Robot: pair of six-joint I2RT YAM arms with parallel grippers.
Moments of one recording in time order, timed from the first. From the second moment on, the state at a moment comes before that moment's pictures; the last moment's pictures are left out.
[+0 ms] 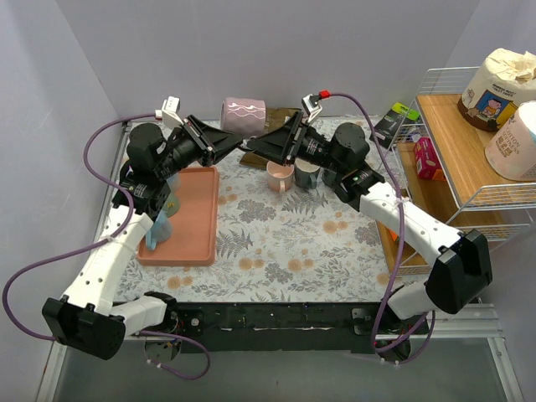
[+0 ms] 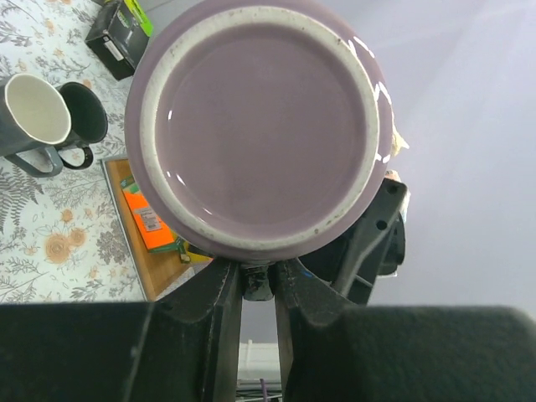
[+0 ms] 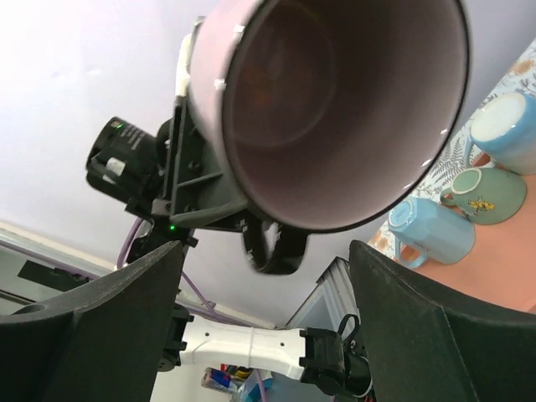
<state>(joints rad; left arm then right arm) -0.30 1.15 1.22 -0.09 0.54 -1.22 0.65 1.42 1.22 0.44 -0.57 1.17</state>
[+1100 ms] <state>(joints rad) -0.36 1.07 1.13 0.02 0.49 -1.15 0.65 1.51 1.23 0.49 -0.53 1.25</state>
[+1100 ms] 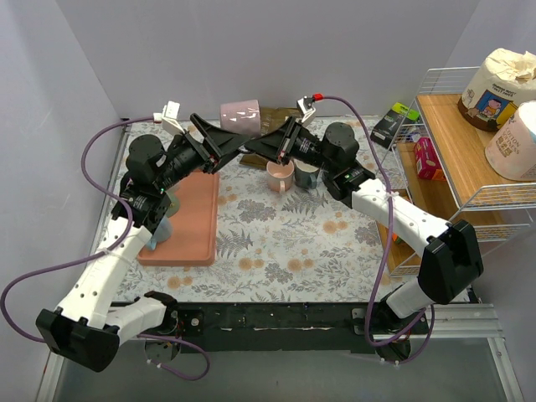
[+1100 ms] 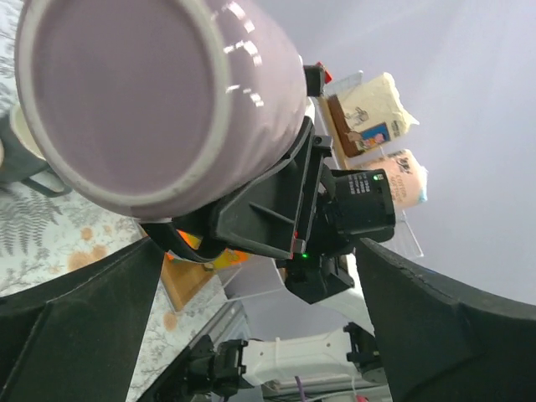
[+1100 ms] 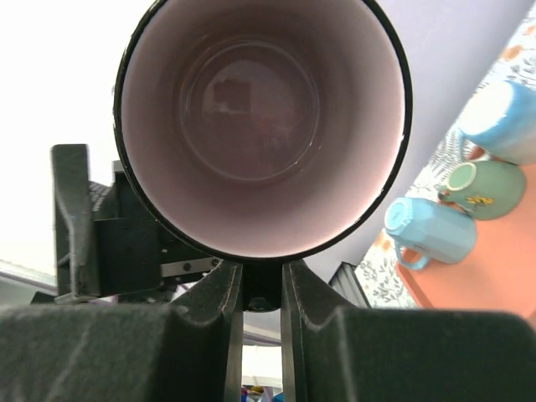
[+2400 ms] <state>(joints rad) -0.36 1.10 1.37 -0.84 -0.28 -0.85 0.91 1.93 1.53 -0.49 0.28 0.40</state>
